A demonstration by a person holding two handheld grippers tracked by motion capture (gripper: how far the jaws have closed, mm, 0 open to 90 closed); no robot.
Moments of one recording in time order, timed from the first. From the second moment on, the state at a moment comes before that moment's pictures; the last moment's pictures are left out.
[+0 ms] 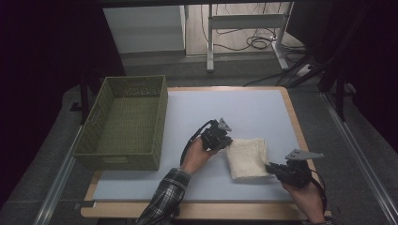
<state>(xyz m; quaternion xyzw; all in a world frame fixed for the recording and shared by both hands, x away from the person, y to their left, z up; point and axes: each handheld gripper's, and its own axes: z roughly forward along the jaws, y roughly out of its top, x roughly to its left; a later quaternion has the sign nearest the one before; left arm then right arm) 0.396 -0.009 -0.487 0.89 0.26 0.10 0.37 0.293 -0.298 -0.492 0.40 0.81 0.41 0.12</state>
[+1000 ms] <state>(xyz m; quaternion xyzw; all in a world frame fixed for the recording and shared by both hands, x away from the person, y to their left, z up) 0.394 0.034 -0.464 0.89 0.28 0.13 0.34 0.303 -0.250 -0.474 0.35 0.83 0.42 0.11</state>
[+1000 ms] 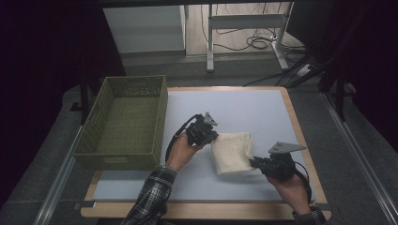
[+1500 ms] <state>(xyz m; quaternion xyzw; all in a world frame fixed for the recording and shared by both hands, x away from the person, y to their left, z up) 0.394 0.050 -0.436 0.89 0.28 0.16 0.31 0.311 -0.232 -0.460 0.34 0.82 0.44 0.10</state>
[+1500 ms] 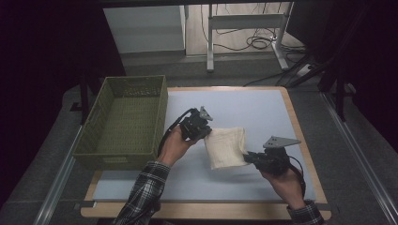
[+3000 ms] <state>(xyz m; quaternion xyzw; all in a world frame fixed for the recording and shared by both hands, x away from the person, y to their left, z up) 0.387 0.156 -0.379 0.87 0.35 0.22 0.27 0.344 -0.126 -0.415 0.28 0.83 0.48 0.07</state>
